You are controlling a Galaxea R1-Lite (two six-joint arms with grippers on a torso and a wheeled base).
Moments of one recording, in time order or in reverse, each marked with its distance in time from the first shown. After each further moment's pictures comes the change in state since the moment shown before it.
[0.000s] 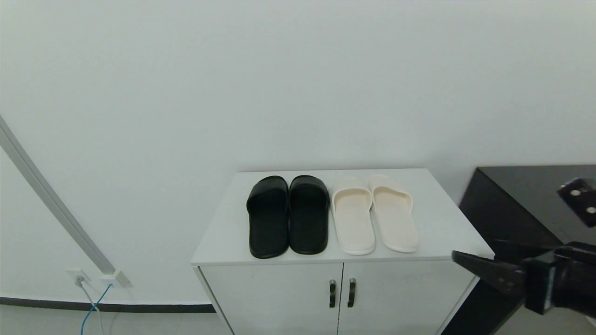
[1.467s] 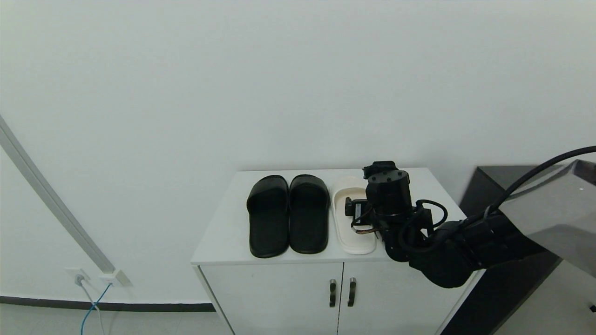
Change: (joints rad) left arm 0.000 0.000 0.001 0.000 -0.001 0.000; right arm 0.069 0.958 -0.606 -0.387 -0.527 -0.067
